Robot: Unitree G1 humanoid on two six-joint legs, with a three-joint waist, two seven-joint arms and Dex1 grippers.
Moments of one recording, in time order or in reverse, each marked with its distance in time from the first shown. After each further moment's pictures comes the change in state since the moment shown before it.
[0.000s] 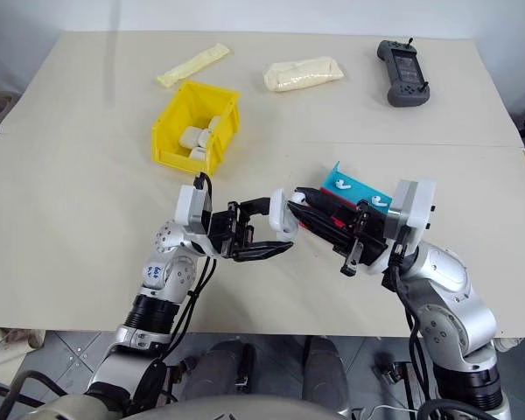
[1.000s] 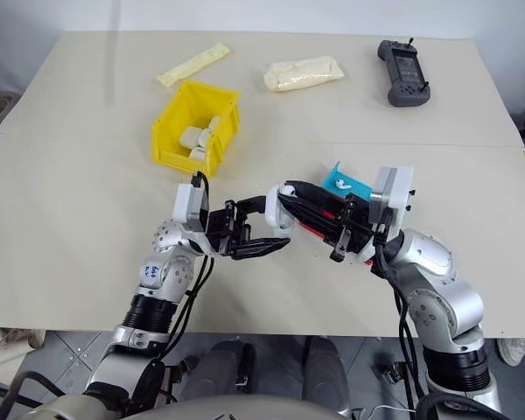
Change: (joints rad) left arm 0.000 0.000 0.012 0.008 0.001 0.007 0.009; right arm -0.078 -0.004 0.032 0.048 0.021 0.112 -0.008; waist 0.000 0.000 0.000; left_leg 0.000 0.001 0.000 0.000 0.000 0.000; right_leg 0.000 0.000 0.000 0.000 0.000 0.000
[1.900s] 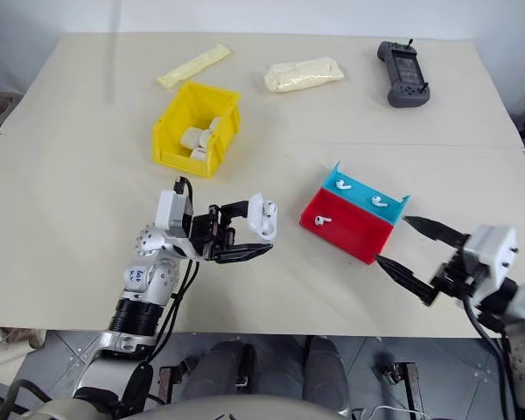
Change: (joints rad) left arm 0.045 0.094 0.034 -0.010 -0.010 -0.020 -0.077; right arm 0.463 -0.202 -0.473 0.219 -0.216 -0.271 0.261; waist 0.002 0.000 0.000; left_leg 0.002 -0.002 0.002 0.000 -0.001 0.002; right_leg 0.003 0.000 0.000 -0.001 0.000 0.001
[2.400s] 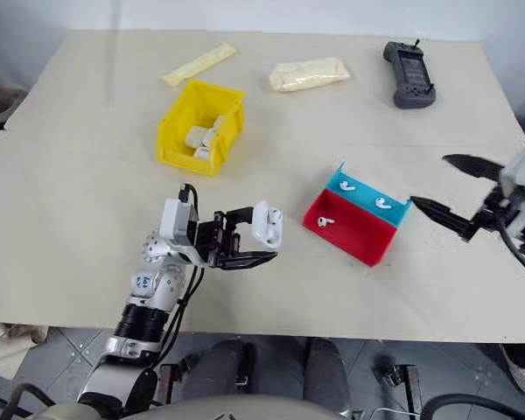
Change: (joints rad) left arm 0.022 -0.050 -0.023 -0.011 0.005 -0.039 0.016; right arm -0.433 -0.240 0.090 0.298 -0.058 0.066 0.052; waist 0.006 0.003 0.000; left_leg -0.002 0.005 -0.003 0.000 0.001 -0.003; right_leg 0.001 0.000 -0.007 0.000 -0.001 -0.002
